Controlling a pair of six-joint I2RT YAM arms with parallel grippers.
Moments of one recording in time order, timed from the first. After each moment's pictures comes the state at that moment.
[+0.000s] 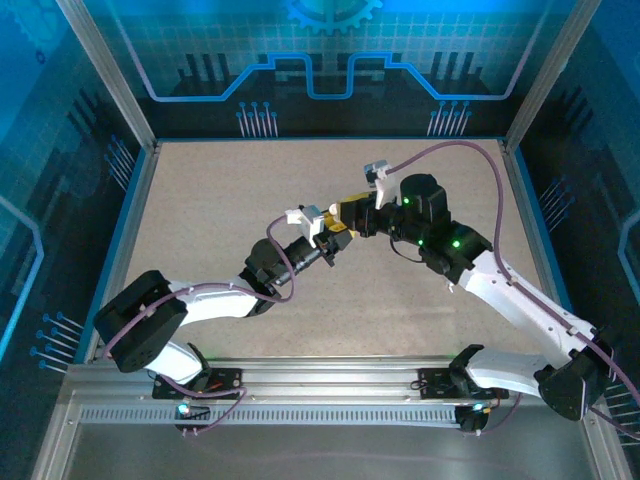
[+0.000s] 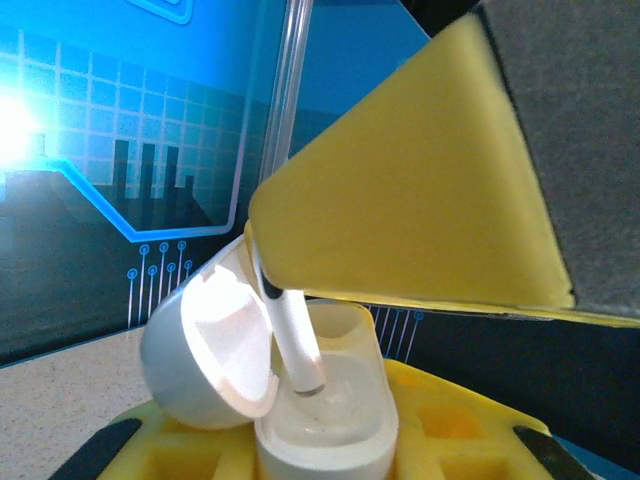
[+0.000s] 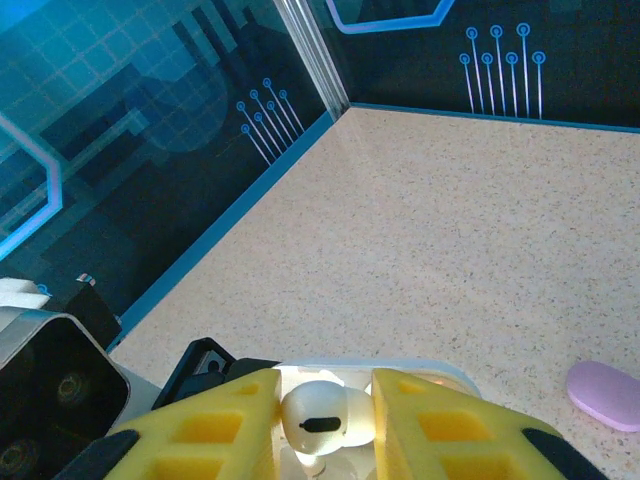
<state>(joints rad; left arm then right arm) -0.79 1.50 0.61 1.15 0.08 -0.22 0.64 1.17 1.11 -0.27 -0.23 0.36</state>
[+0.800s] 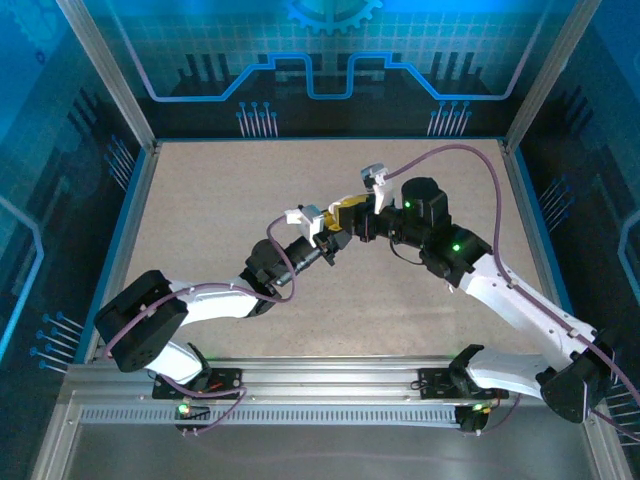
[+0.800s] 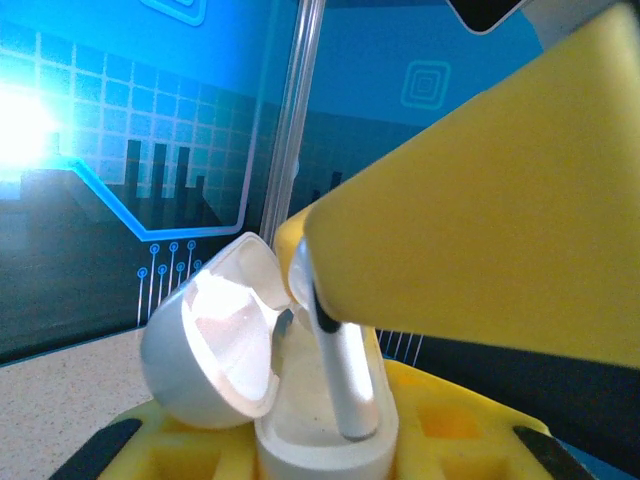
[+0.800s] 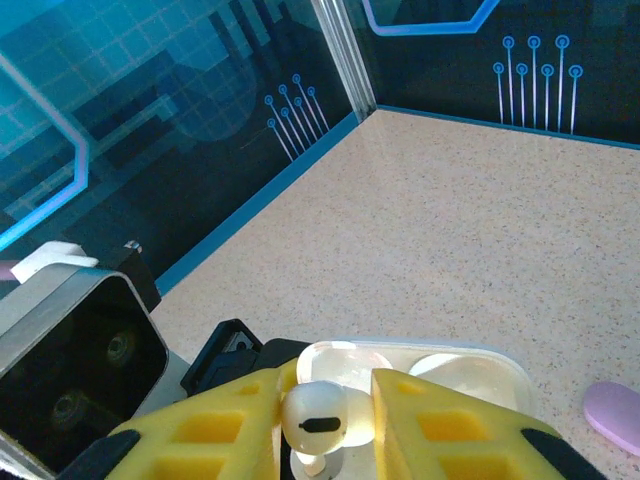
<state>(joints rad) -0.79 1.50 0.61 1.15 0.05 -0.22 0.65 1.15 1.08 -0.23 -0.28 0.30</state>
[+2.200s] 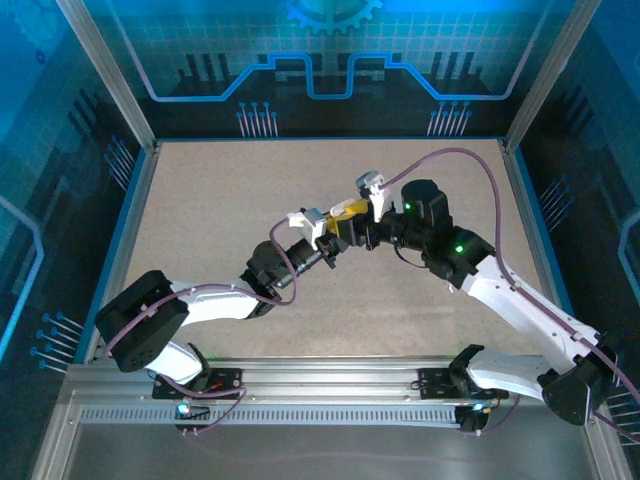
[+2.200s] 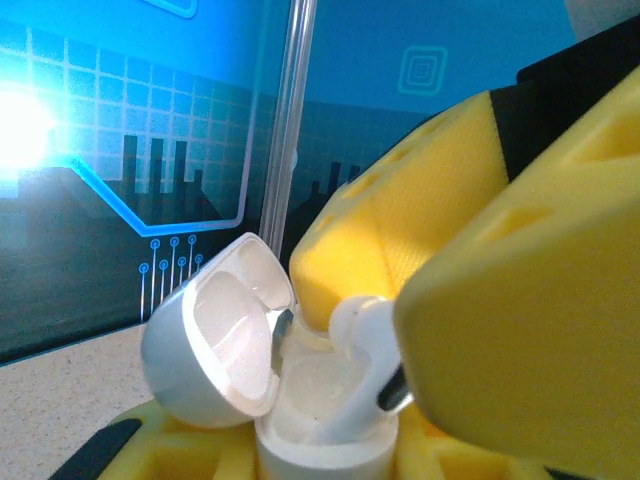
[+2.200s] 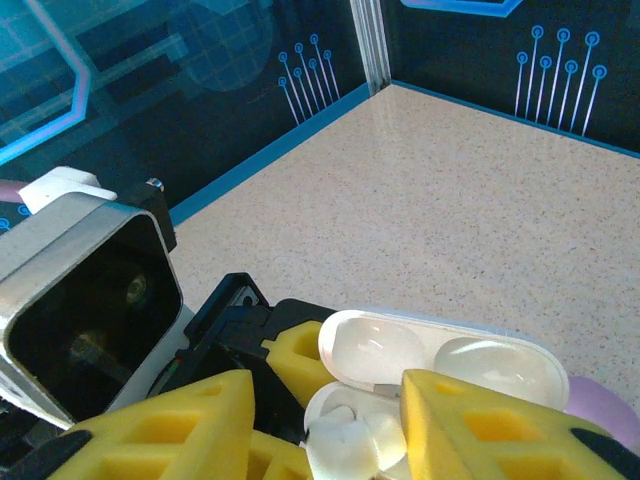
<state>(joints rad) -0.80 1.50 0.61 1.15 0.05 -0.19 0.65 1.14 1.08 -0.31 -0.32 0.15</state>
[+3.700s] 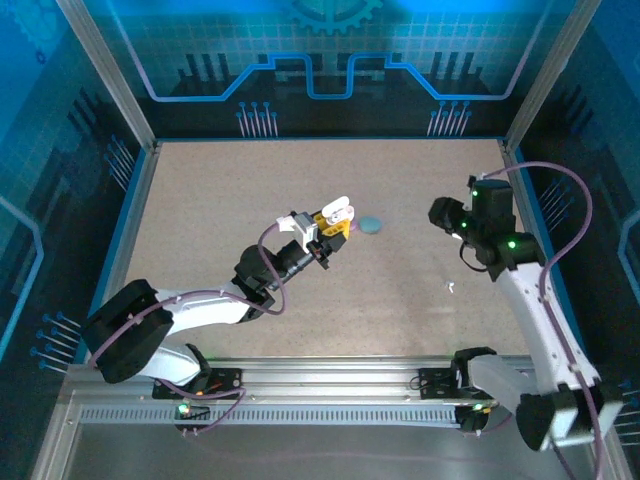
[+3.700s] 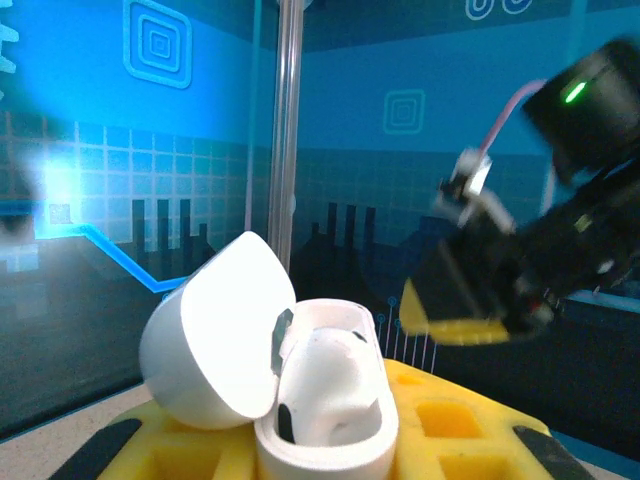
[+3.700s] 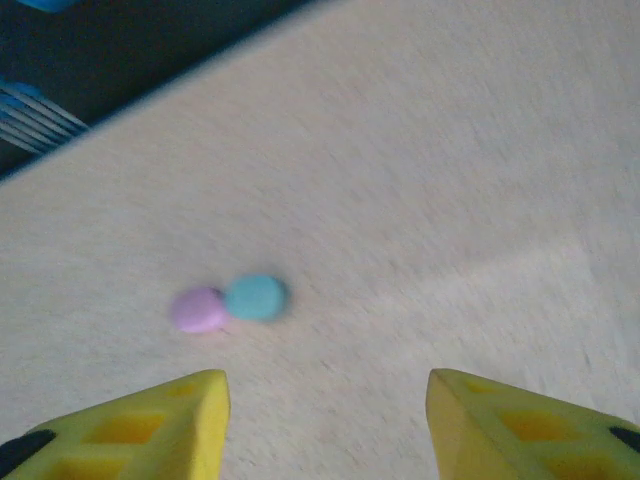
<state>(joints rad) -0.80 1.41 0.57 1.18 0.06 -0.09 0.06 1.06 1.01 -0.70 -0.04 0.52</state>
